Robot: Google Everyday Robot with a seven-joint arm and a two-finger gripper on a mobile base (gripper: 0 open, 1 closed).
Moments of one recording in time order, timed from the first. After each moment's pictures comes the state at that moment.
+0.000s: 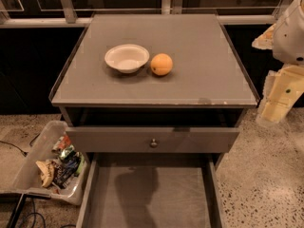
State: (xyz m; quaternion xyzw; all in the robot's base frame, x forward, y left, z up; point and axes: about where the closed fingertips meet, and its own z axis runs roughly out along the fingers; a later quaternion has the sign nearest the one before) arm 0.438 -0.216 0.978 -0.60 0.78 -0.04 0.16
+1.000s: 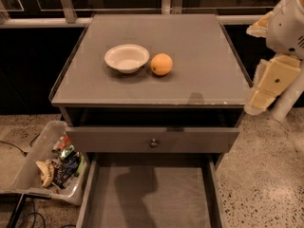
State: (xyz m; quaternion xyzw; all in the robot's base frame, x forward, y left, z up) arm 0.458 -0.203 0.991 -0.60 0.77 -0.04 0.21
